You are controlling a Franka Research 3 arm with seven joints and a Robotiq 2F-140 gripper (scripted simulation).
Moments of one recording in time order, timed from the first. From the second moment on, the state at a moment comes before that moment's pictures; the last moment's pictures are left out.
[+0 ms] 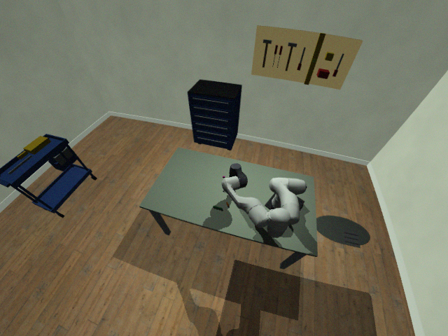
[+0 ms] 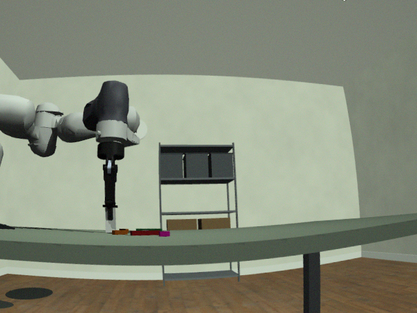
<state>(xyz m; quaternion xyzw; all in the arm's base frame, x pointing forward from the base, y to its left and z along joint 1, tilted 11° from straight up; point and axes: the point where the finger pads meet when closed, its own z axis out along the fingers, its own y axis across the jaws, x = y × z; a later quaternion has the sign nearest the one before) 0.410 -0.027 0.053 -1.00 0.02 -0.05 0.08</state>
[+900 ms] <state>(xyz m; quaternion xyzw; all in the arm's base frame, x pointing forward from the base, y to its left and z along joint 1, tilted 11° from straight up) 0.410 -0.027 0.053 -1.00 0.02 -0.05 0.08</state>
